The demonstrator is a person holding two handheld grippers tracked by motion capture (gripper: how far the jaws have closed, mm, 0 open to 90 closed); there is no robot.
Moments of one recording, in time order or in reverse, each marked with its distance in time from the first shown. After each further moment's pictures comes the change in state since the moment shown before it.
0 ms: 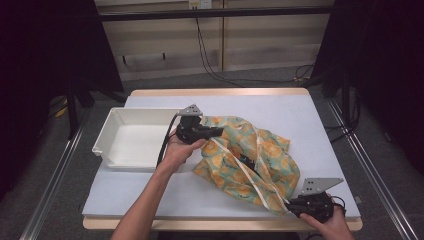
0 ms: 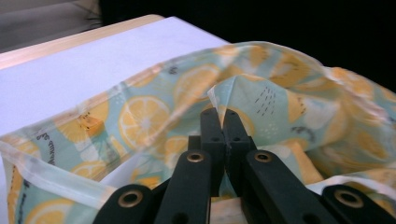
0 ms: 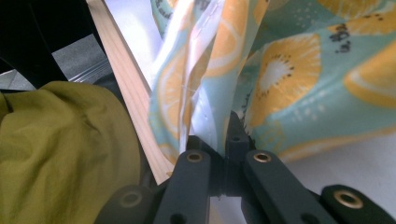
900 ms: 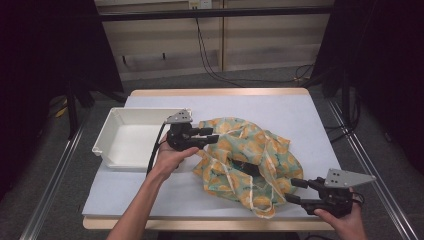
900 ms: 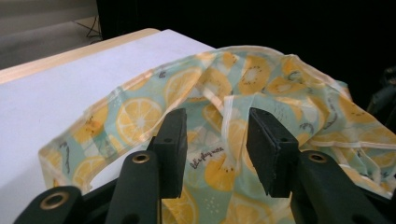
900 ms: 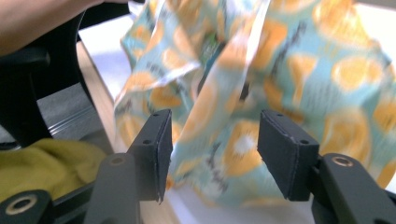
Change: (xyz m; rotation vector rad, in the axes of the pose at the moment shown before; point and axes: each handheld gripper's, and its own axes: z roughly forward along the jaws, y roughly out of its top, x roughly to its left) left arm -0.014 -0.011 -0.031 -0.065 -0.015 0.046; right arm 0.005 0.023 -0.046 -0.225 -0.111 -0.007
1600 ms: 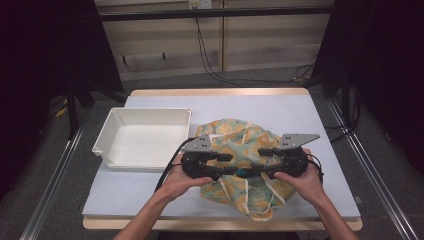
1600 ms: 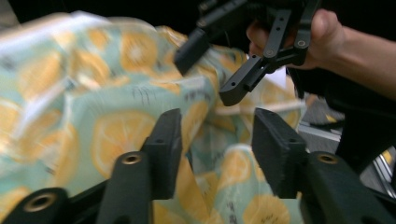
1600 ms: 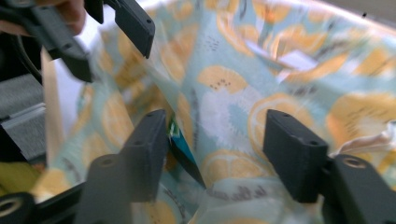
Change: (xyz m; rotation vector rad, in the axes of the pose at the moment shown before) left arm -0.071 -0.021 0.021 0.098 -0.199 0.137; right arm -0.026 0.068 0.096 0.099 0.028 -0.102
